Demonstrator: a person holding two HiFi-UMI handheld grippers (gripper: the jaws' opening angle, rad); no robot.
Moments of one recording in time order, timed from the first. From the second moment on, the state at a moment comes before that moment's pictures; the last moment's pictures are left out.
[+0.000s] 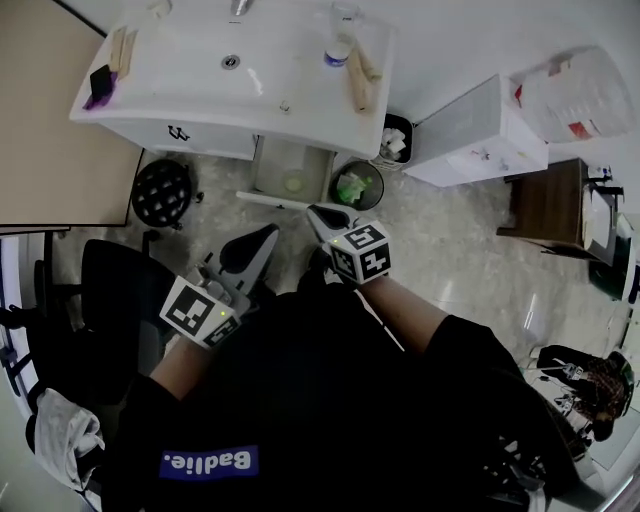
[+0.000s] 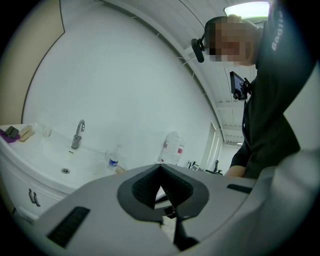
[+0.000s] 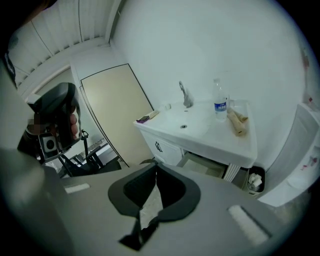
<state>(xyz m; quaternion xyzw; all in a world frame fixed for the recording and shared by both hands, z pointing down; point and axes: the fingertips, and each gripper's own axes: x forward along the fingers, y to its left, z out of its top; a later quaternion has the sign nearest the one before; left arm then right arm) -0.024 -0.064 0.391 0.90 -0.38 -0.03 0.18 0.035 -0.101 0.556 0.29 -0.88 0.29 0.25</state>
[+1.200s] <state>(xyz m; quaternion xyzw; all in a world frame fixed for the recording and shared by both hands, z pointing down) -0.076 -0.073 0.430 0.87 -0.44 -0.03 0.21 0.033 -0.187 0.768 0.30 -0.79 0.33 0.42</state>
